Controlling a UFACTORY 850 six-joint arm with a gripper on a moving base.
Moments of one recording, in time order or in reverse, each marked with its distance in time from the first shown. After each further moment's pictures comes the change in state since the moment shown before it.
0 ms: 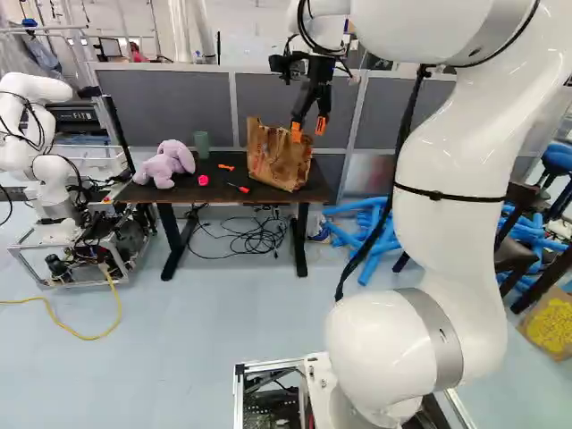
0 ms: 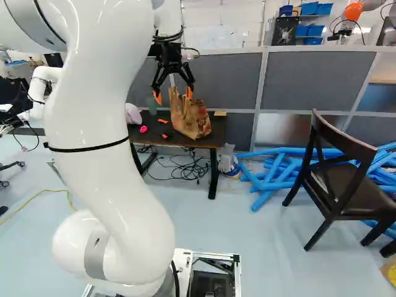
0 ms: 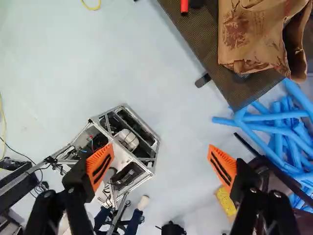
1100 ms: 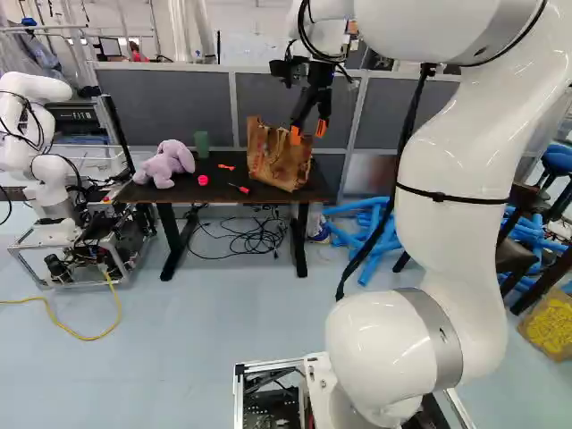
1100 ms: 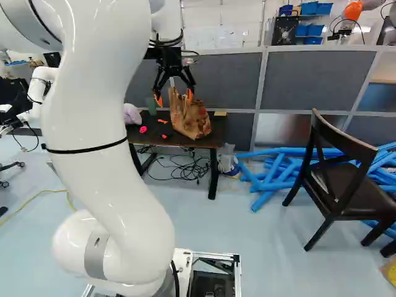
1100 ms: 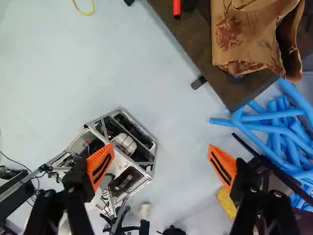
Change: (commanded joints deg) arm 0.0 1.3 3.5 -0.2 5.1 1.8
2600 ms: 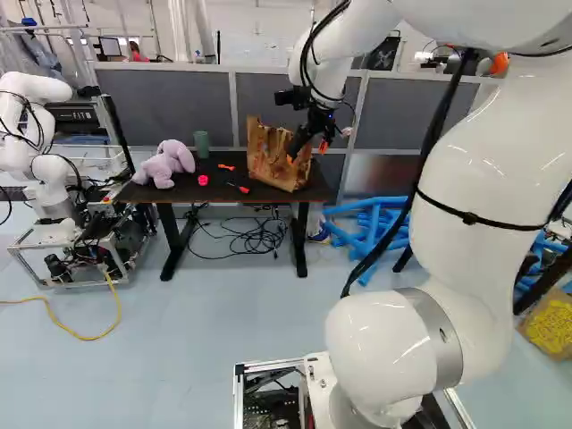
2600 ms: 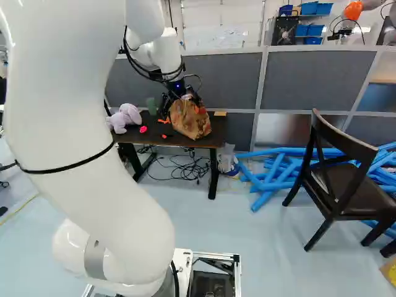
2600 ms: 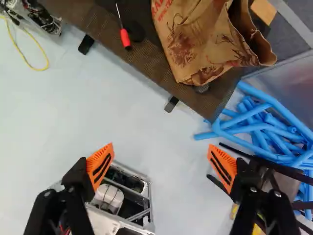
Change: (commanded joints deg) arm 0.0 9.5 25.4 -1.3 37.2 13.5
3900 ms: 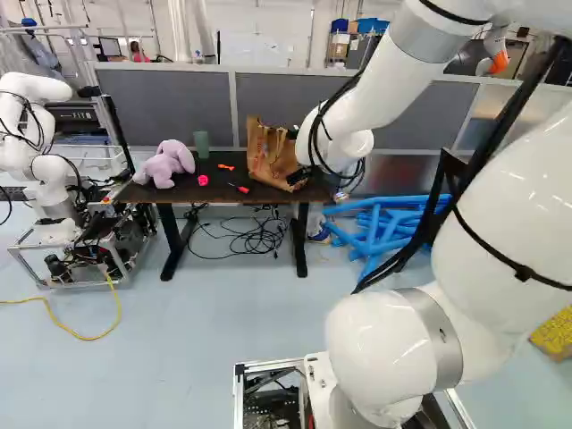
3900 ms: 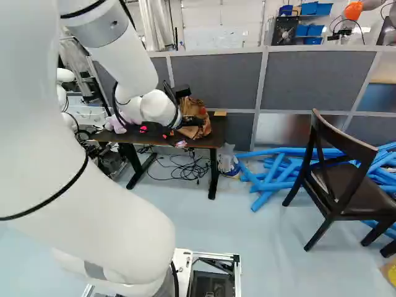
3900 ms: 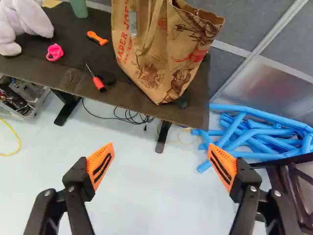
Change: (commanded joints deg) arm 0.0 12.8 34.5 -1.8 50.6 18.4
